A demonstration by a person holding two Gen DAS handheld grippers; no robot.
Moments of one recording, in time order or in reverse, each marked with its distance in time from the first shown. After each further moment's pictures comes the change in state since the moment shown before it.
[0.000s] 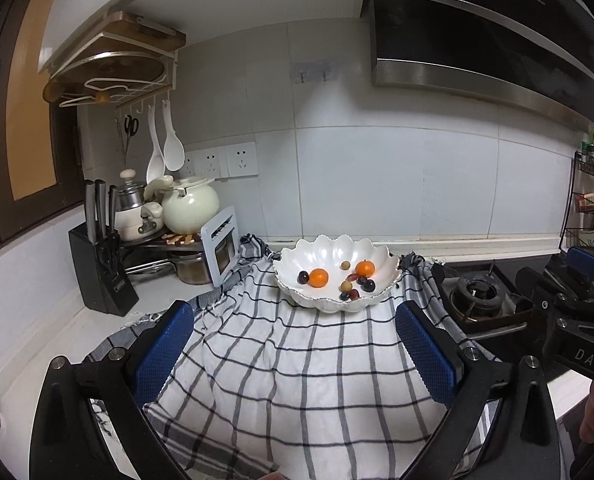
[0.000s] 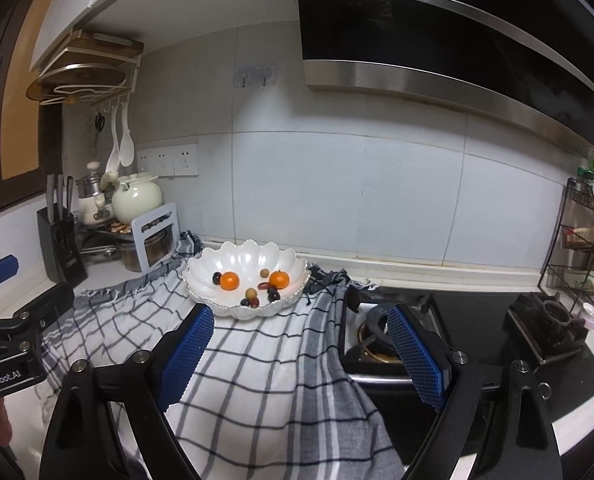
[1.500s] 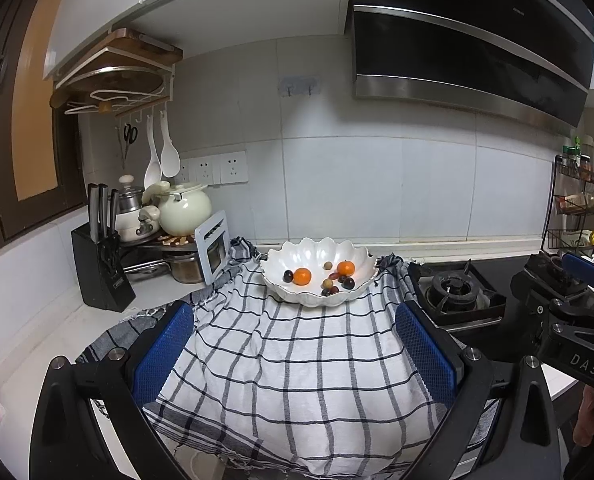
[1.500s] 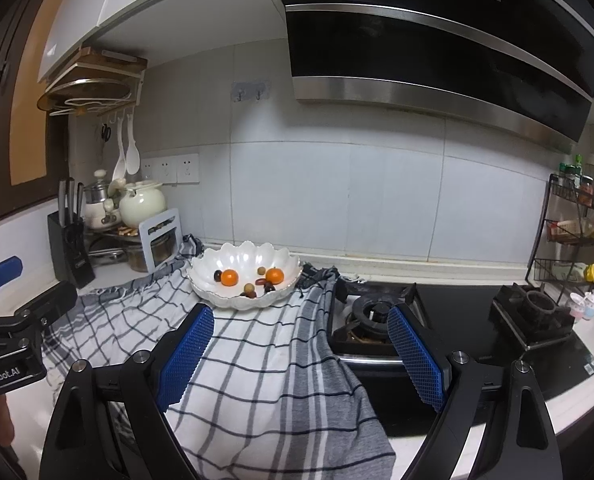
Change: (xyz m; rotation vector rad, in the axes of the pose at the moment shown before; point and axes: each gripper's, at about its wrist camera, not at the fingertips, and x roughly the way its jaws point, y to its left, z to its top) left arm -0.049 -0.016 -0.012 0.000 -0.030 -0.039; right arm -0.056 -0.010 -0.018 0.021 -0.030 -0.017
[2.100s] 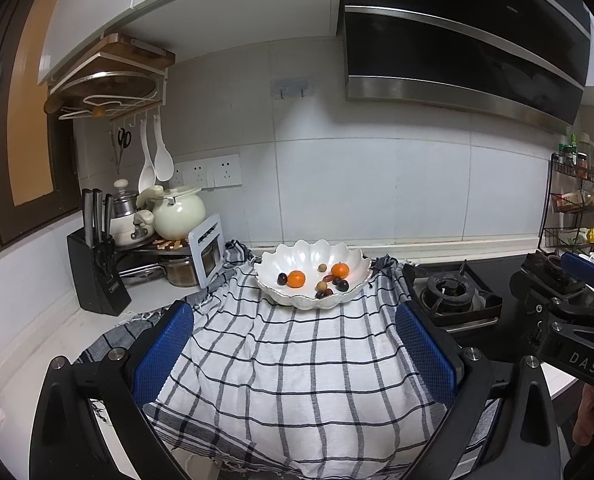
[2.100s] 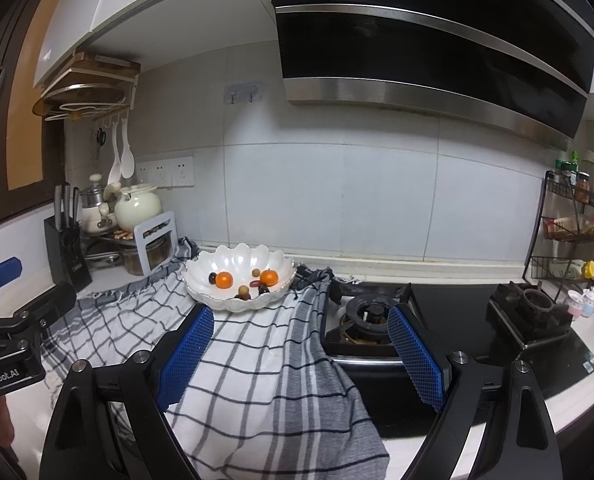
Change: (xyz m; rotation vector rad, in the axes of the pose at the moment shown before) left arm 0.002 -0.008 0.003 0.013 -0.005 -0.014; right arm -0.001 -0.006 0.001 0.010 -0.005 -0.010
